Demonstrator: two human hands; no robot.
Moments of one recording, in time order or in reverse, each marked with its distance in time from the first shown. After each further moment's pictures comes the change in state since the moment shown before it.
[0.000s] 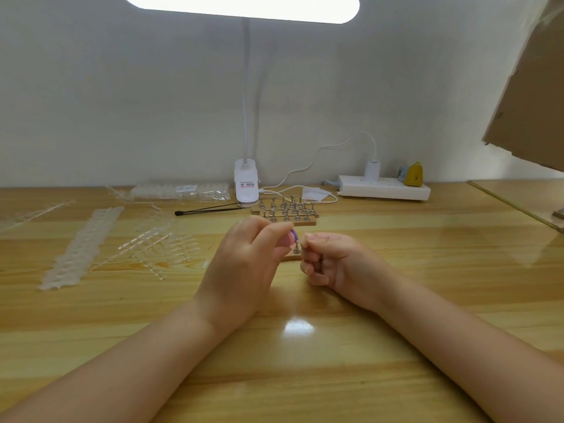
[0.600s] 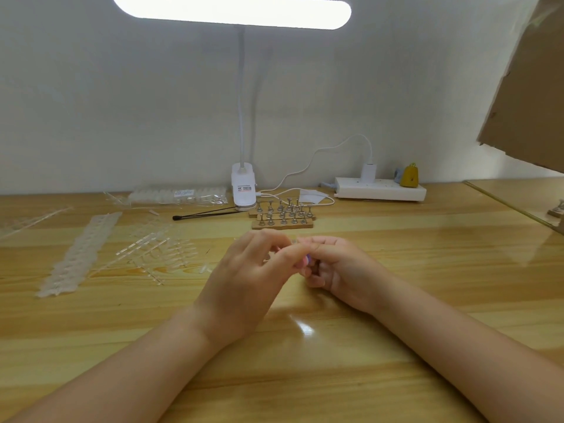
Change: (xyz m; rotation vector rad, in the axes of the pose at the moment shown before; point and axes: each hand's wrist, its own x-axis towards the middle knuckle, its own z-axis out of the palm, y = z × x) left_hand -0.004 0.003 -0.001 0.067 -0.060 0.209; right_hand 0.003 0.004 0.000 -0.005 0.026 -0.027
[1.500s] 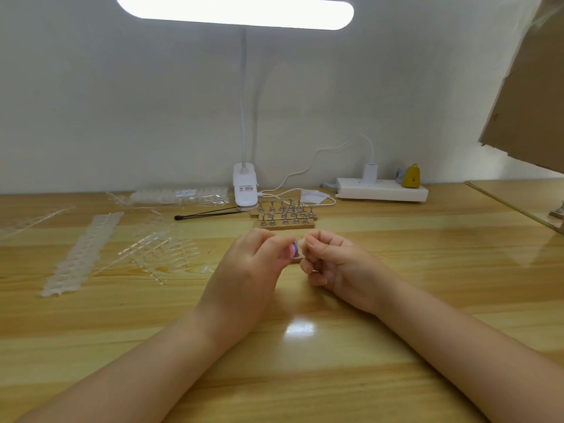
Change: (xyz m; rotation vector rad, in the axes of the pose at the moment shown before) left_hand 0.001 0.006 0.000 -0.077 0.013 -0.247; right_hand -0.005 -0.001 0.000 0.061 0.004 -0.024
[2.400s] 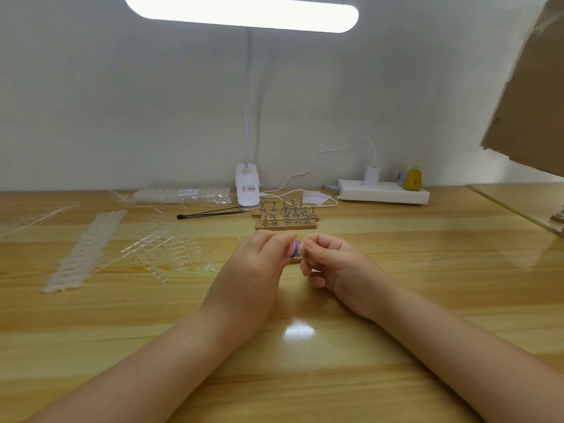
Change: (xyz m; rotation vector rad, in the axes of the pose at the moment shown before) left_hand -0.003 0.003 -0.002 -0.050 -0.085 -0.061; right_hand -0.004 0.002 0.007 -0.100 0.018 -0.039
